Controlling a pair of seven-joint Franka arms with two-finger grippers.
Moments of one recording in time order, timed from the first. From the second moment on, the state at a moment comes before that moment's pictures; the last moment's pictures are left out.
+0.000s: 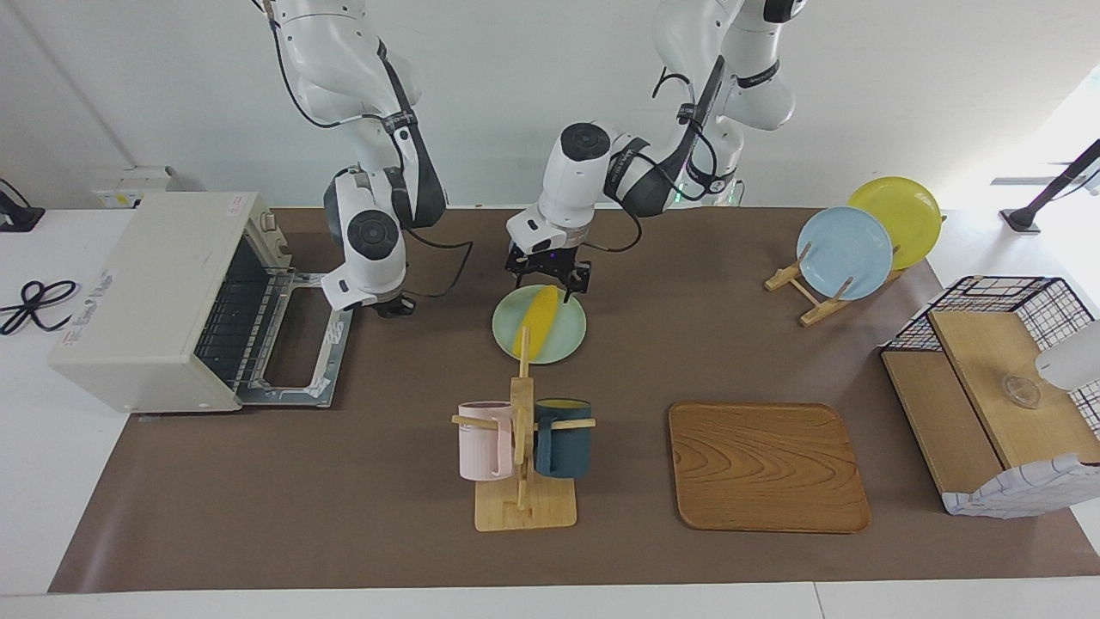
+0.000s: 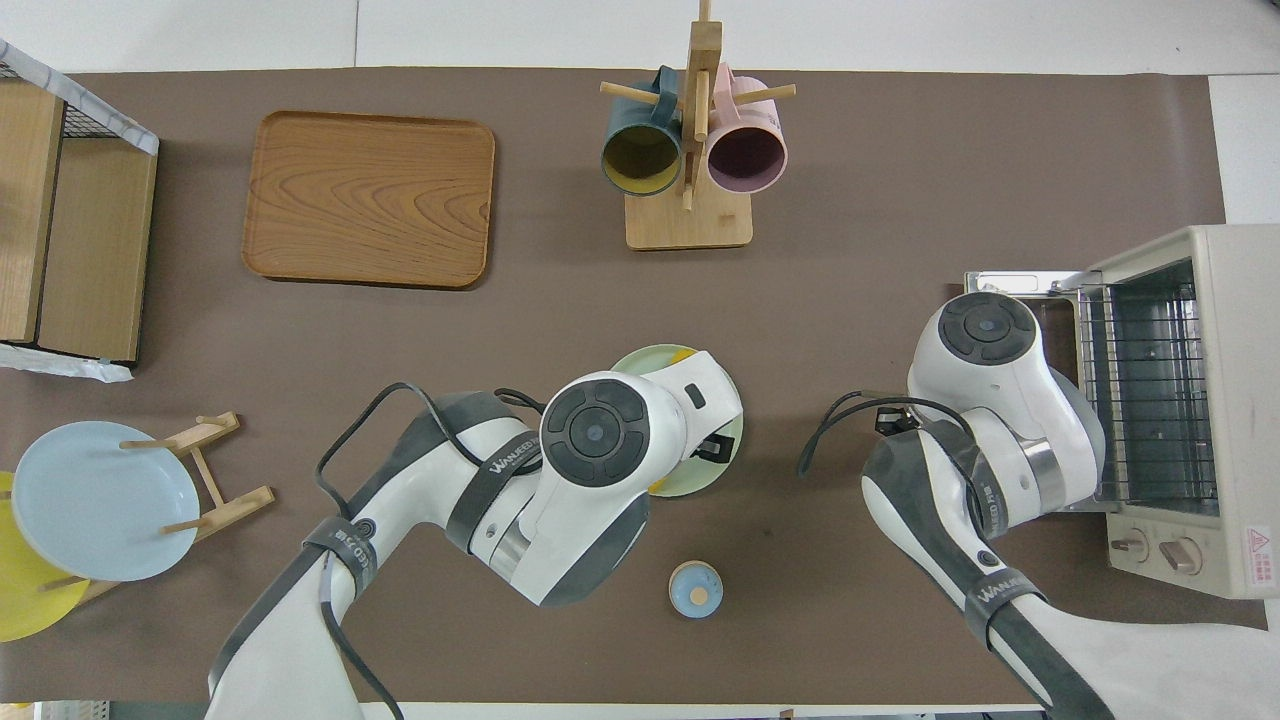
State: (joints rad) left arm -0.77 0.26 -0.06 -1.94 -0.13 2.33 -0.38; right arm 0.19 0.13 0.00 -2.26 -0.19 2.06 0.58
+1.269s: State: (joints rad) left arm -0.78 0.40 -0.06 -1.87 -0.09 2.37 -0.33; right arm 0.18 0.05 0.03 -2.10 -0.44 1.63 0.54
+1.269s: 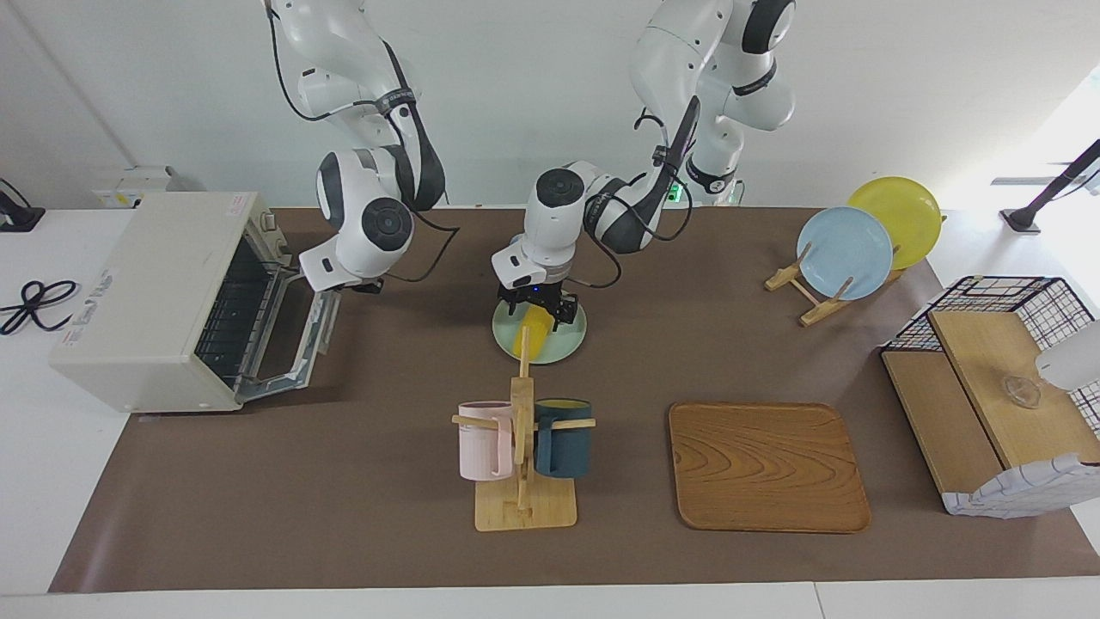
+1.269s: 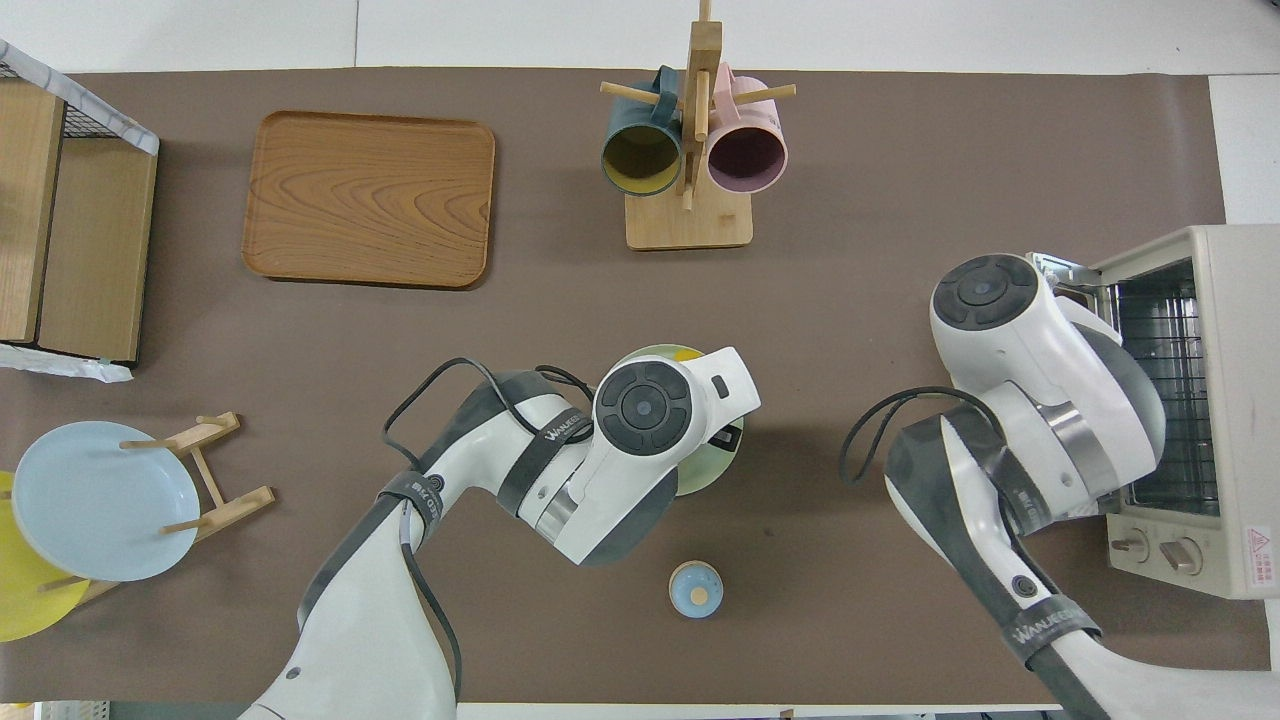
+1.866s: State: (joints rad) left arm -0.78 0.40 -0.06 -1.87 -0.09 2.38 -0.36; right arm 0.00 -0.09 0.00 -2.08 -0.45 1.55 0.15
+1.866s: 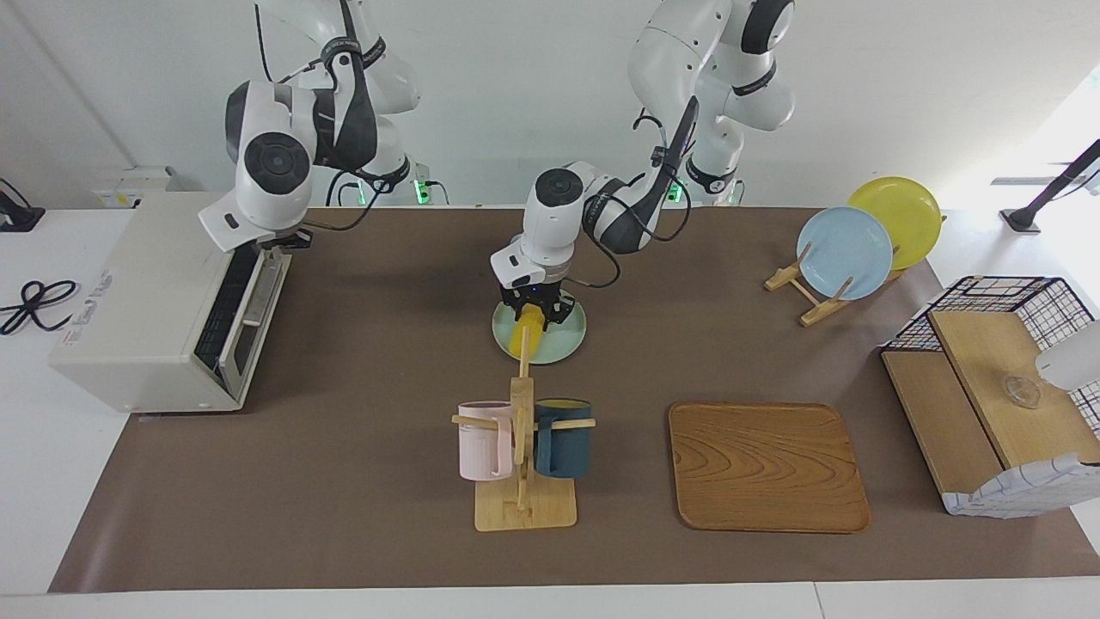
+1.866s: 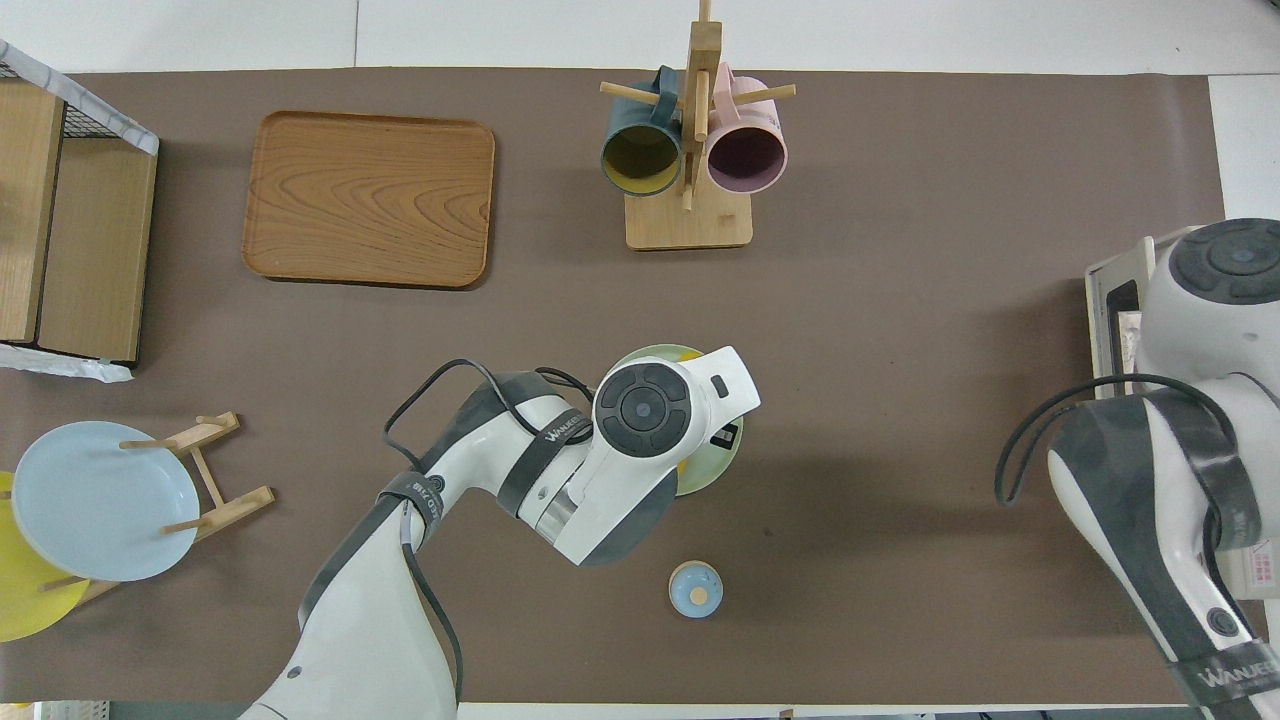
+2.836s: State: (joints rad) left arm -0.26 0.22 -0.02 -1.80 -0.09 2.08 -0.32; right arm -0.02 -0.14 0.01 -1.87 -0.21 1.49 0.05
